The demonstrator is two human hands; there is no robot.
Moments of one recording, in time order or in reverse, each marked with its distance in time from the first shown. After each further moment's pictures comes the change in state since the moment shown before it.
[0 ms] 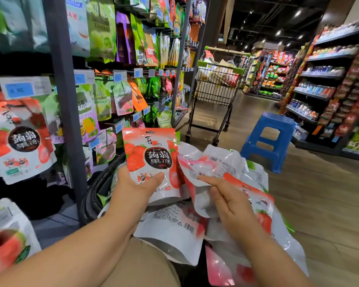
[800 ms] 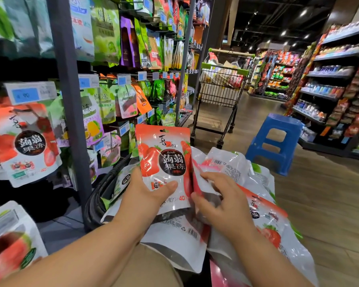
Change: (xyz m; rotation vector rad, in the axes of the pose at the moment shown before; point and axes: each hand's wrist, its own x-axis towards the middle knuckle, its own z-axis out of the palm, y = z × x) left_hand -0.010 0.008 0.011 -0.034 -0.101 0.035; right_hand 0.017 -0.011 0.016 -0.058 0.138 -0.001
